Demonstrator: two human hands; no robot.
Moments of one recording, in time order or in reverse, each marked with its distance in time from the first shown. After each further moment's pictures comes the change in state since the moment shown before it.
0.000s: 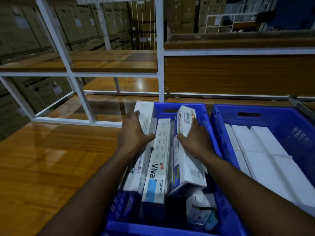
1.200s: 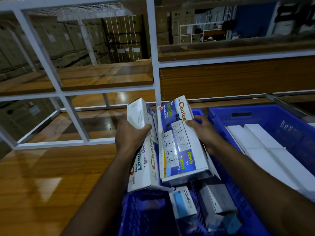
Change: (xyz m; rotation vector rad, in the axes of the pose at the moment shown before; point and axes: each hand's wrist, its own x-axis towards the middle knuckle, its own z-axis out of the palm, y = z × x) left_hand 0.042 -0.024 -0.025 -0.392 -0.006 -0.160; right_hand 0.012 -0.035 -0.026 0.824 0.001 0.190
